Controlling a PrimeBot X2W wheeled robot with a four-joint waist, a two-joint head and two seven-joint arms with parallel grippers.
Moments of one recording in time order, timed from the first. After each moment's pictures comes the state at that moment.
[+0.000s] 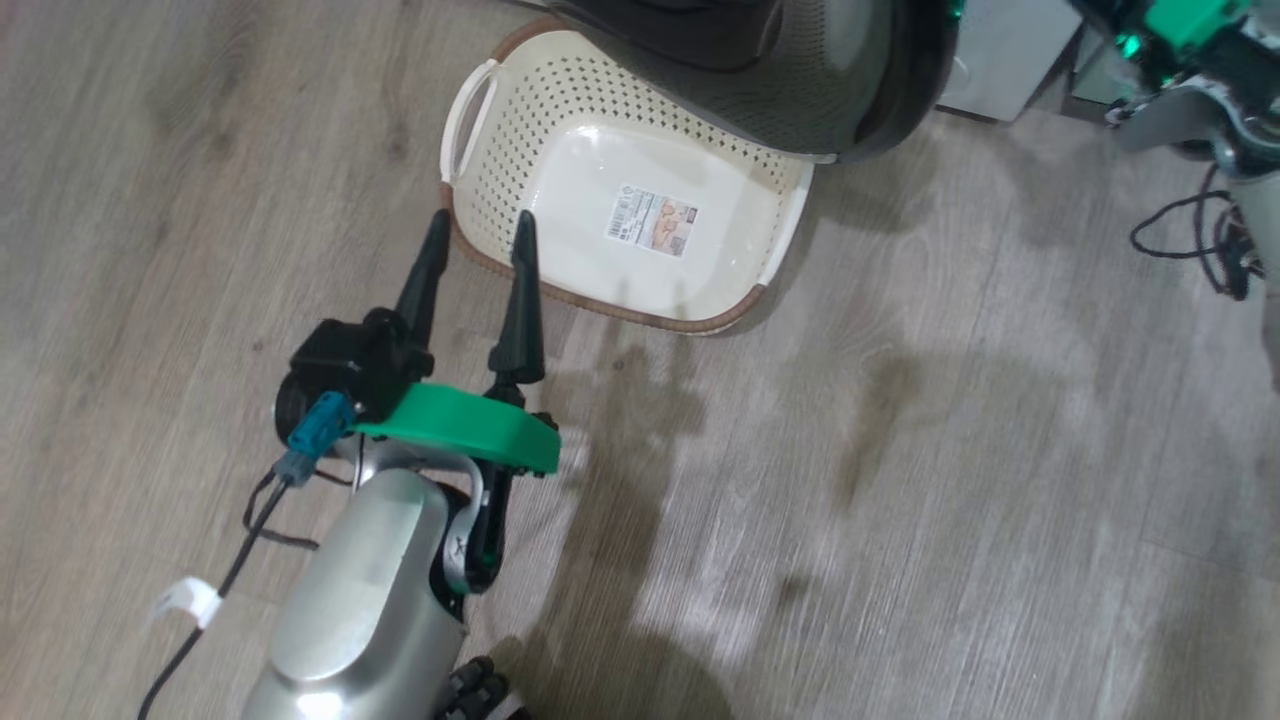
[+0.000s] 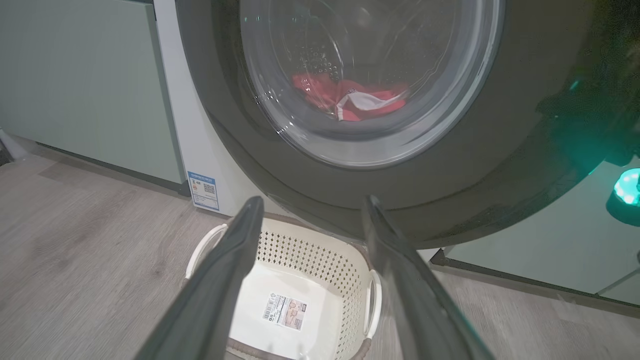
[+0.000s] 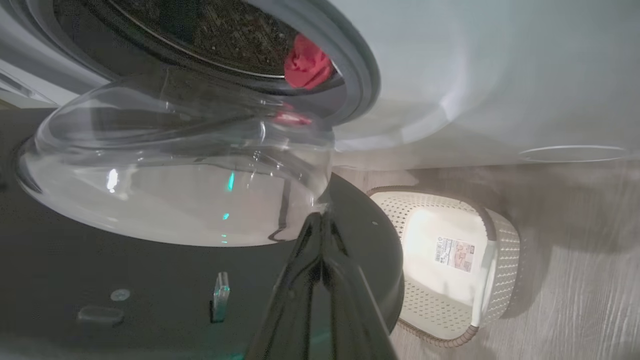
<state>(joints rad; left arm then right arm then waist) -0.38 0.03 -0.29 0.21 -0.44 0.12 -0.26 -1.20 -0.36 0.47 0.87 1.48 0.12 0.53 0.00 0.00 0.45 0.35</state>
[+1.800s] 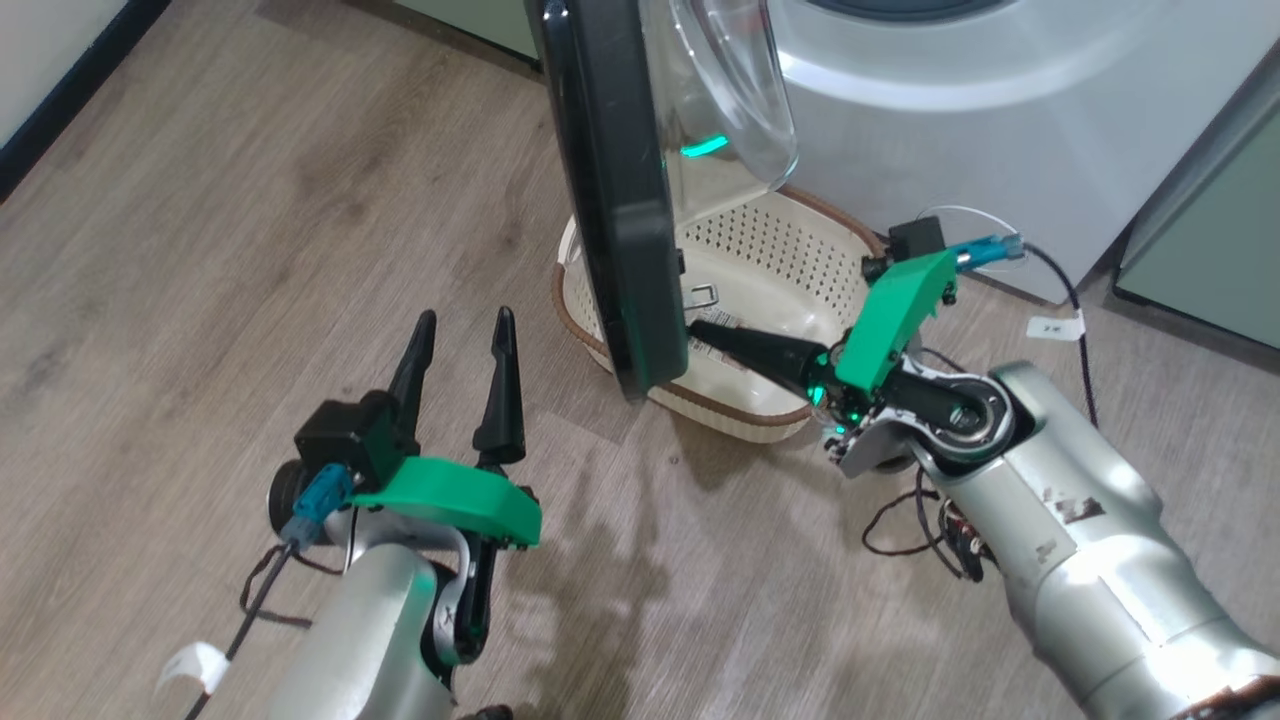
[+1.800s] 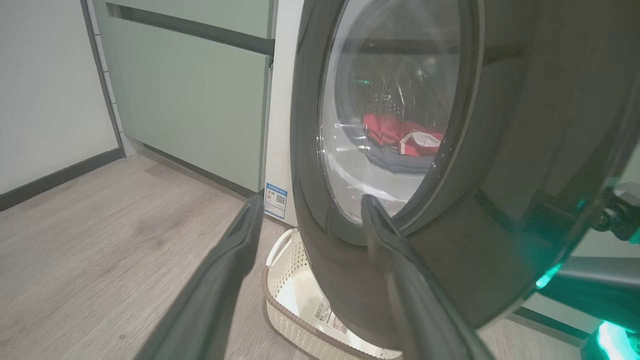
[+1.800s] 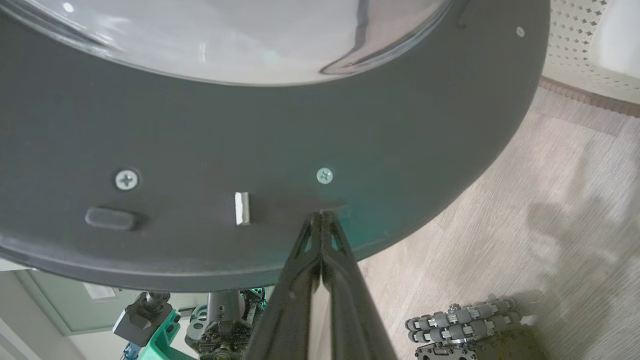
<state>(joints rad) -0.27 0.03 -0.27 0.26 -0.42 0.12 -0.26 -0.77 -0.12 0.60 0.70 1.60 0.12 0.64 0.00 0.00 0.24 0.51</state>
